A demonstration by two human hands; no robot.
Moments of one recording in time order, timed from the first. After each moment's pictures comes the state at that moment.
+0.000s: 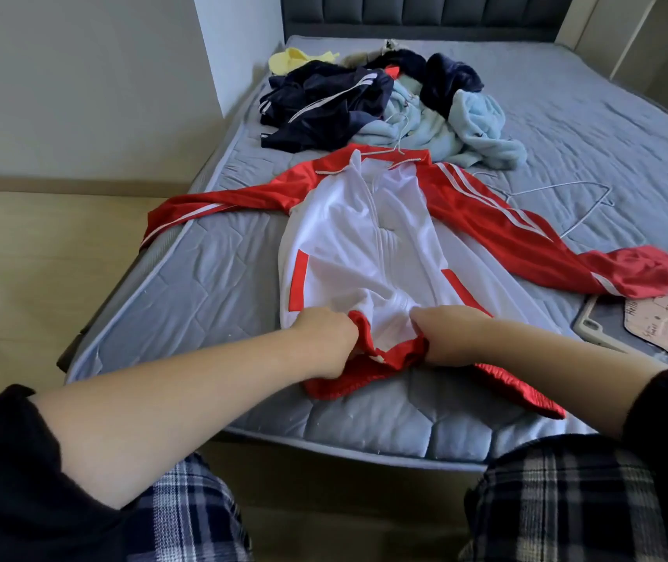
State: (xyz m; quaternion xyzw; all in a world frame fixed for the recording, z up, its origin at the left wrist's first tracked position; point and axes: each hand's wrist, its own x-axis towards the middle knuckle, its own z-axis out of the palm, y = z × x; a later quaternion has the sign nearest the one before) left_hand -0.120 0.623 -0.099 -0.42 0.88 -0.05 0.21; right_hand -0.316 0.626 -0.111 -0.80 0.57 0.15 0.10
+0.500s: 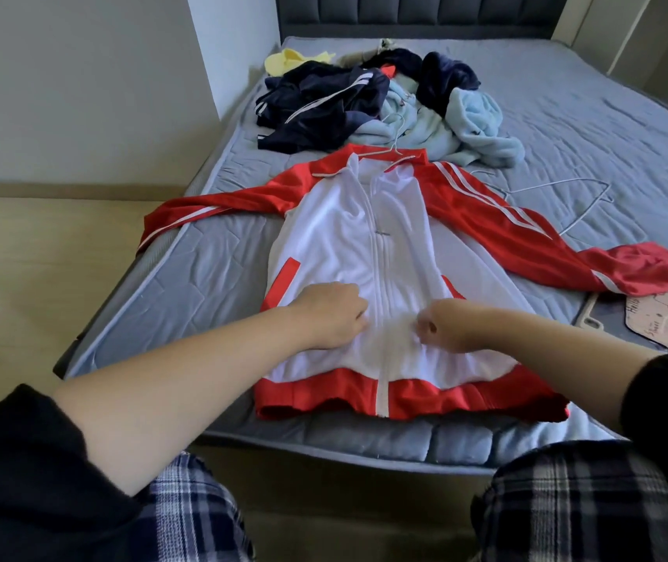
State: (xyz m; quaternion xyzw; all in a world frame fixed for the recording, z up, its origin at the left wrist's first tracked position) left_hand -0.122 0.589 -0.103 -0.43 0.90 0.06 0.07; right_hand -0.328 0.609 -0.115 -0.76 0.61 0.15 0.15
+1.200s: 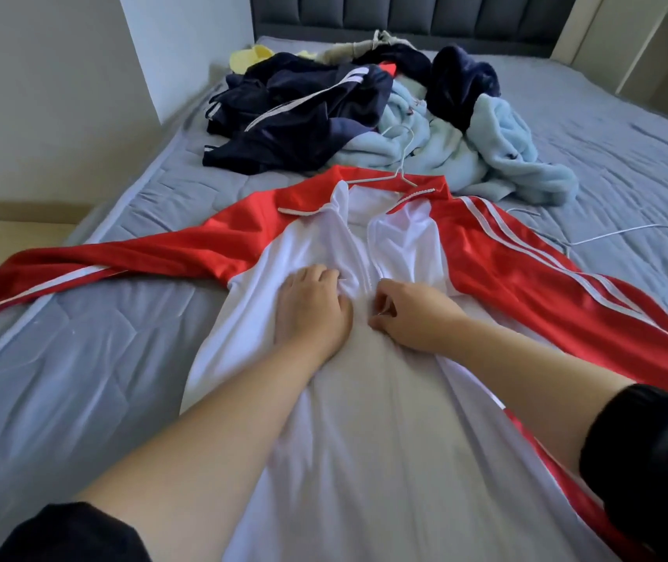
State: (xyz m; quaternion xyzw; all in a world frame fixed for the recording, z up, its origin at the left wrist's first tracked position) left_hand -0.172 0.343 -0.214 -0.58 0.77 0.02 -0.28; right_hand -0.328 0.370 -0.179 -0.73 0.66 -0.09 0.15
